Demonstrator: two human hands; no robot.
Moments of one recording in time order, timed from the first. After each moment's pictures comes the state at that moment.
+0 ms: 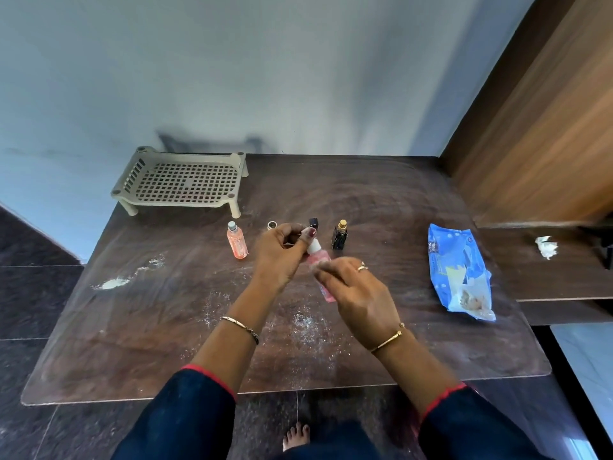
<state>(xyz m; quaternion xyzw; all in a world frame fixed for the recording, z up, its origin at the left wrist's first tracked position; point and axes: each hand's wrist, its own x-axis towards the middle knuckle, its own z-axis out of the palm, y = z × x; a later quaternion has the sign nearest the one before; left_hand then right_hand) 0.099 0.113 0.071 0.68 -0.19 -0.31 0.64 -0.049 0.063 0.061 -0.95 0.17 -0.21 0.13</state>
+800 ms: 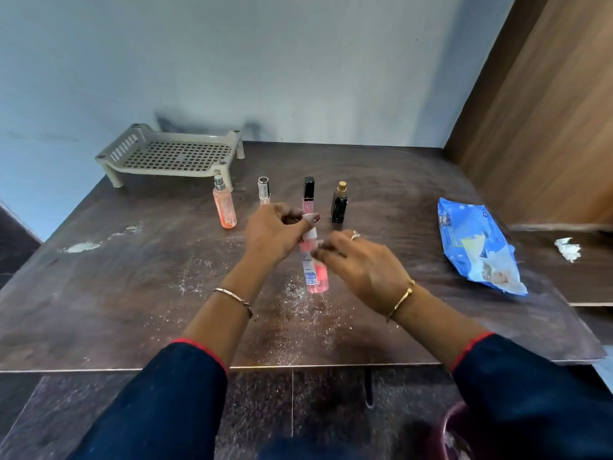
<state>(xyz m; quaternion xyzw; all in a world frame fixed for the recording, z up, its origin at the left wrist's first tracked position) 0.082 0.122 -0.008 0.75 -0.28 -0.19 0.57 -0.065 0.040 -0.014 -0.99 0.02 -0.16 -0.05</state>
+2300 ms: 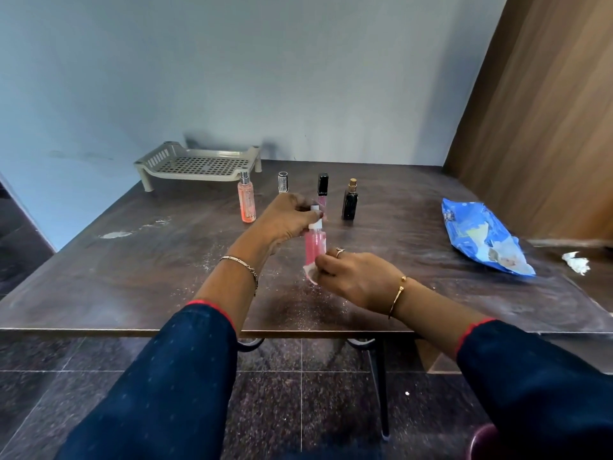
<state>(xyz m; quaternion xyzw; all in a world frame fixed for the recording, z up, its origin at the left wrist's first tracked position) 0.083 0.155 -0.014 0.69 -0.37 -0.28 0.56 -0.077 0.073 -0.057 -0.95 -0.16 -0.20 -0.19</state>
